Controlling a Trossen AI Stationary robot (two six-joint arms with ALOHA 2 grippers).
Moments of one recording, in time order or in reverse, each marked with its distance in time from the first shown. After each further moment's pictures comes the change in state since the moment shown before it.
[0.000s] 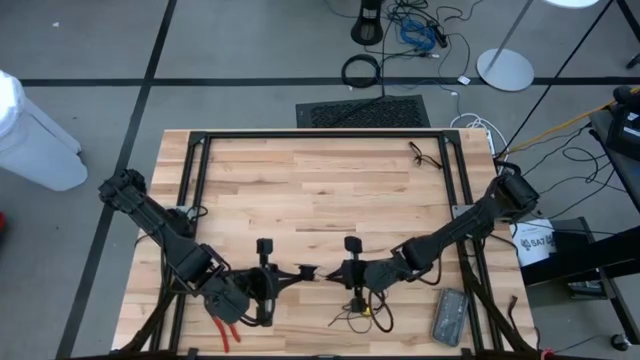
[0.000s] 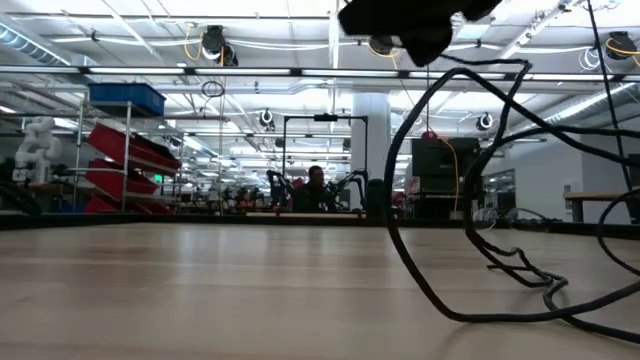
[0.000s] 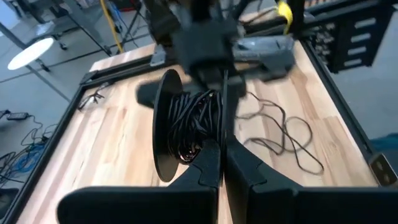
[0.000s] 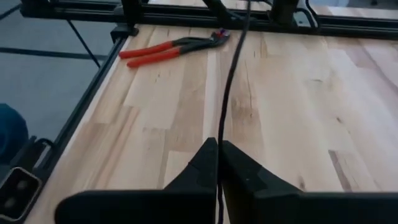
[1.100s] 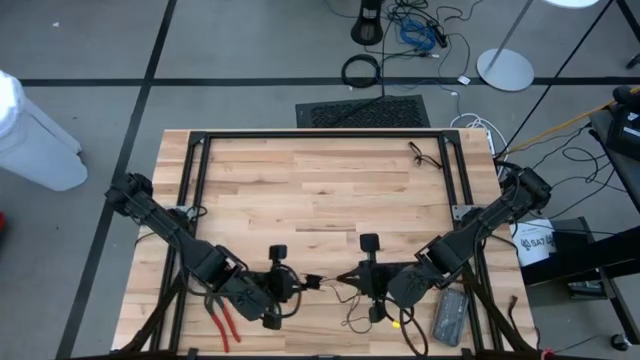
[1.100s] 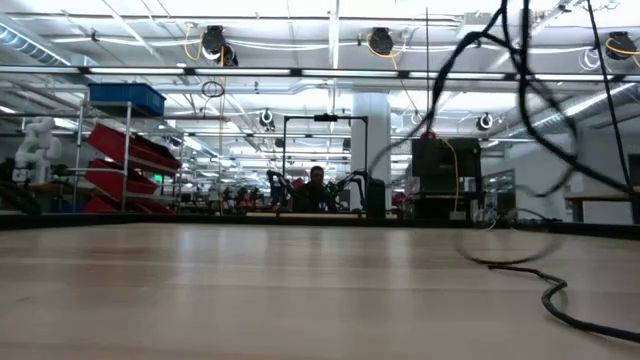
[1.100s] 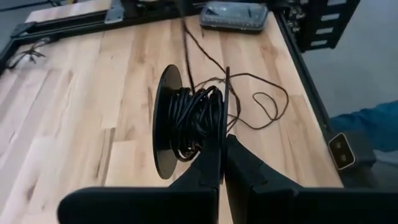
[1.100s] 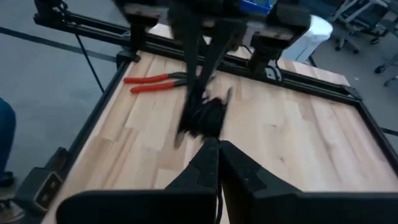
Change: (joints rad) left arm 0.062 0.071 0.000 -0.027 0.217 -0.143; right arm 0.129 -0.126 0.310 -0.459 0.189 -0.125
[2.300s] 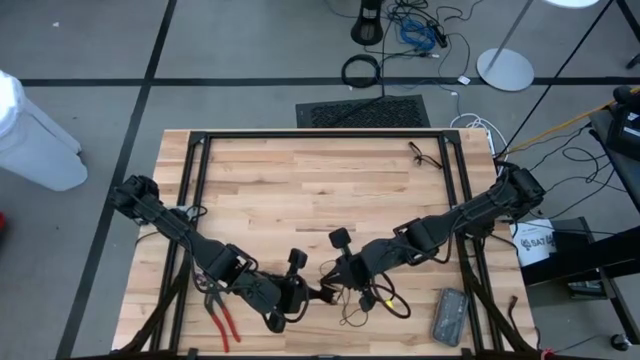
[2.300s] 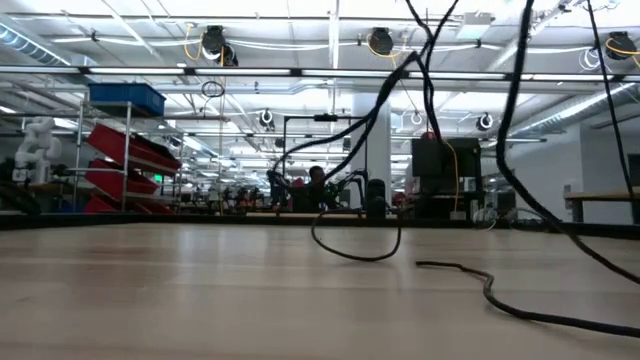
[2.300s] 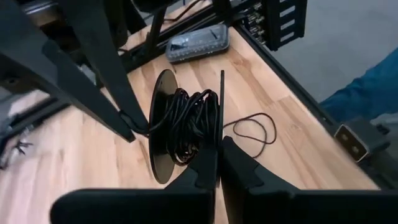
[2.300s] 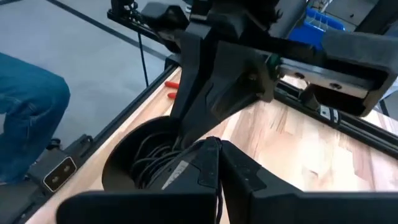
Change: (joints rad) left arm 0.048 0.050 0.000 0.194 0.129 0.447; right arm -0.202 0.050 0.002 0.137 -0.455 -0.293
